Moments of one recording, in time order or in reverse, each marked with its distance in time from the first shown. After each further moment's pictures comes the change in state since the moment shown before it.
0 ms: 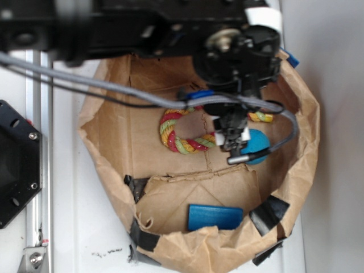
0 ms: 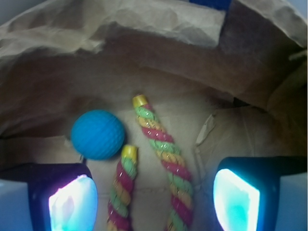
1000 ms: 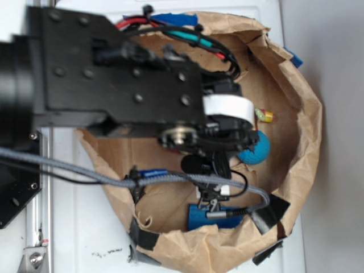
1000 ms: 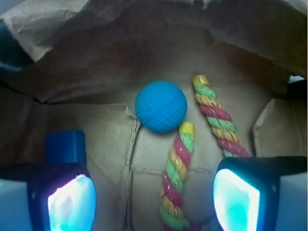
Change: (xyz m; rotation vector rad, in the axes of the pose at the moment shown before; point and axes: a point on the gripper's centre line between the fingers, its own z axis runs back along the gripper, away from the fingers) arm -0.017 -0.051 -0.010 -0.018 -0.024 -0.125
